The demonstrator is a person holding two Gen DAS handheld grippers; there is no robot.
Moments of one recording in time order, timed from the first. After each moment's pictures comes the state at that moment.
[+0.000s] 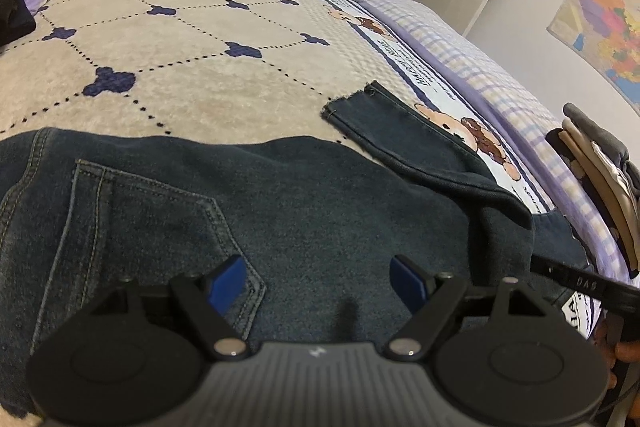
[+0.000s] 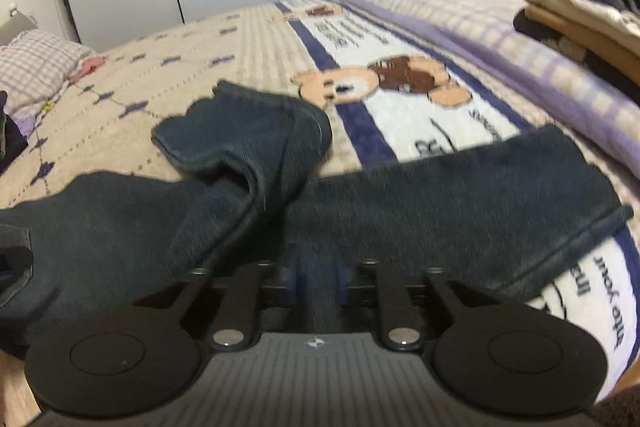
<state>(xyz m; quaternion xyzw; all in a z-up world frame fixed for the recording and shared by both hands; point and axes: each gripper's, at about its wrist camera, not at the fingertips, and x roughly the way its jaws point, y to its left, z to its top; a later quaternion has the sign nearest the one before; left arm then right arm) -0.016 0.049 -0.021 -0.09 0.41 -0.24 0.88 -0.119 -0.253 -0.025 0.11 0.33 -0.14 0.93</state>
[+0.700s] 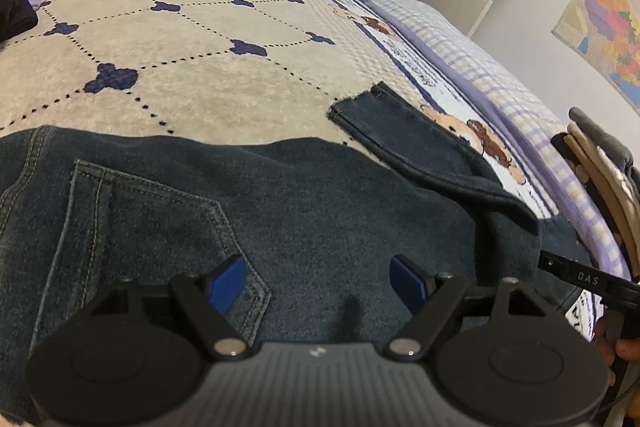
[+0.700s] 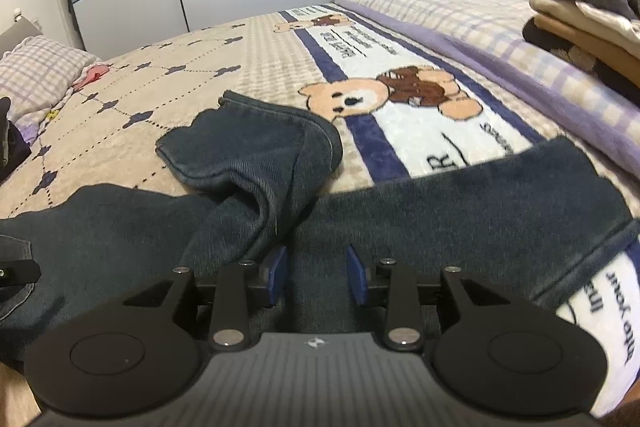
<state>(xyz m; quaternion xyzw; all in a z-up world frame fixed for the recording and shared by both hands) -0.011 0.050 -0.022 -0.10 0.41 -0.24 0.88 -0.104 -0.253 -0.022 0.11 0.32 -0.13 0.93</state>
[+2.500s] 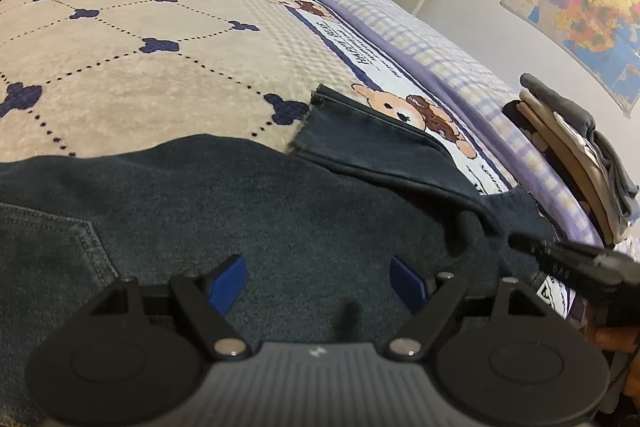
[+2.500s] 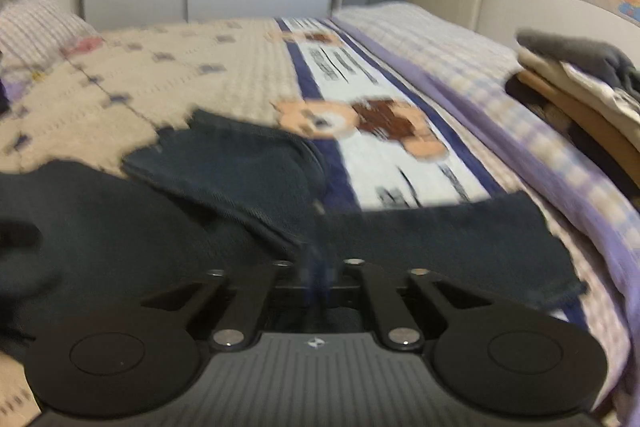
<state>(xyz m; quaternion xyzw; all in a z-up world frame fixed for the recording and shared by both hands) -0.007 -0.008 -0.025 -0.07 0.41 -0.32 0.85 -0.120 -0.268 -0.025 0.01 0.34 -0.18 0.93</state>
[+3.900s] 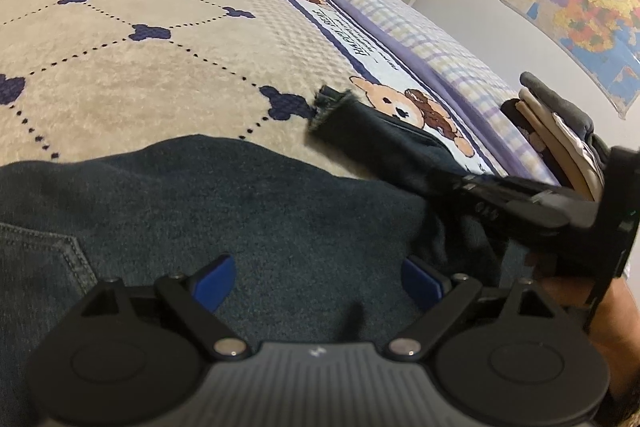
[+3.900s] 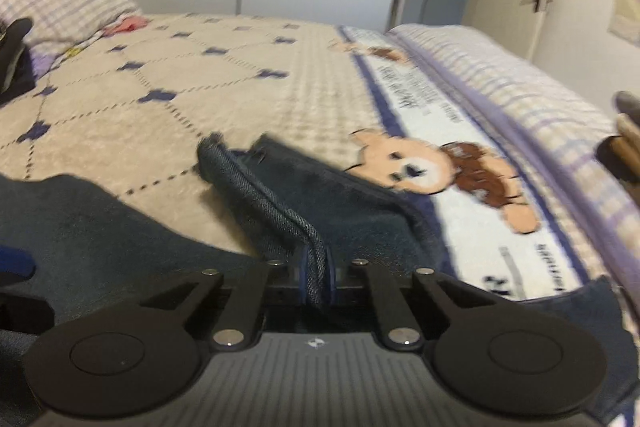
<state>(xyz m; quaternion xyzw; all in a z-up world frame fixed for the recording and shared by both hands) 0.011 -0.011 -0.029 -0.08 0.43 -0.33 0.84 -0.030 -0.230 -0.020 -0.03 0.31 -0.11 0.94</state>
